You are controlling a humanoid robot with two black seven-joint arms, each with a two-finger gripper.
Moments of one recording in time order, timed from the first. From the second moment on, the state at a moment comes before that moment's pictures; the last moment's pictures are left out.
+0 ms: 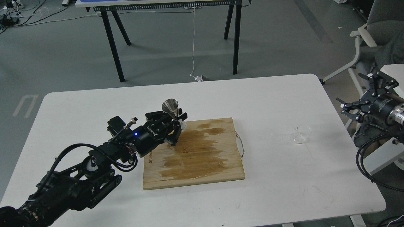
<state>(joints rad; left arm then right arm) -0.54 0.11 -0.54 -0.73 2.18 0.49 -0.49 0.43 -0.60 1.31 0.64 0.00 0.49 -0.43</state>
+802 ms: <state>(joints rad) -0.51 -0.03 -0.48 -0.62 2.18 0.49 -0.49 0.43 -0.60 1.31 0.64 0.00 0.49 -0.43</state>
